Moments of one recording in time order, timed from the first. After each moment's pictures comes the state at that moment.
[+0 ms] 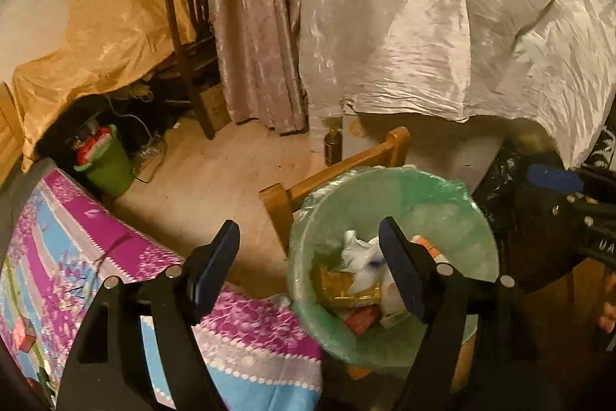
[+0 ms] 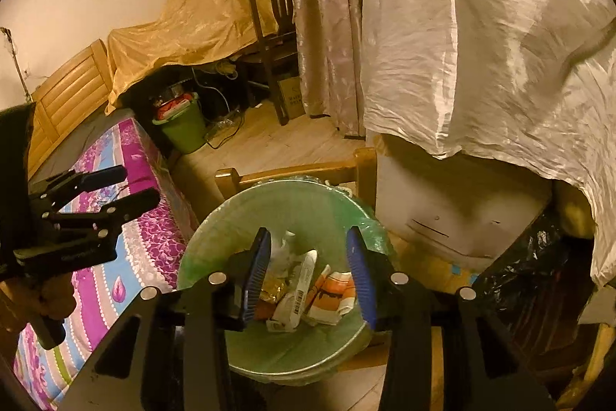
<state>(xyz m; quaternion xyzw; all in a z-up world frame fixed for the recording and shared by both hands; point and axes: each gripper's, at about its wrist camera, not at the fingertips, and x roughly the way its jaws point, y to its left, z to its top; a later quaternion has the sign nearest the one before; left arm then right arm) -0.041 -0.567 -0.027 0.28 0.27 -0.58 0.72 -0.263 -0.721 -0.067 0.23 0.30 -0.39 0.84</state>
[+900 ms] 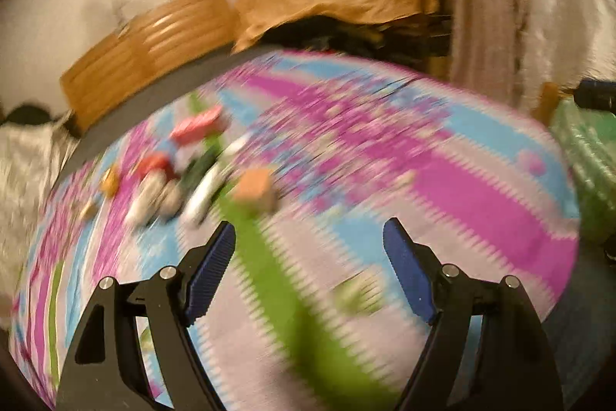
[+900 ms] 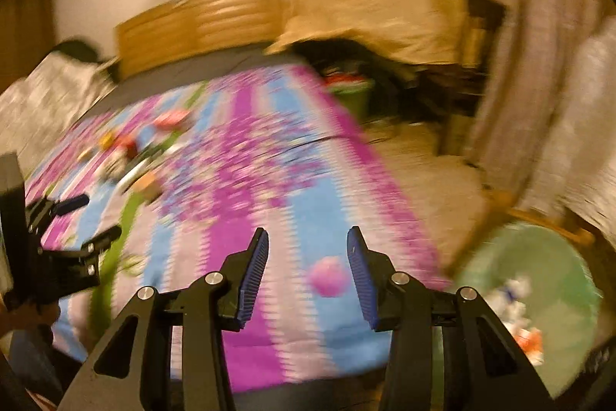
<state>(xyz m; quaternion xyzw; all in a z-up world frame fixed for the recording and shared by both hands) 0.100 -0.184 -0.103 0.20 0.30 -0.26 0.90 -0.007 -0.452 -0.110 0.05 0.36 -0.11 0.93</state>
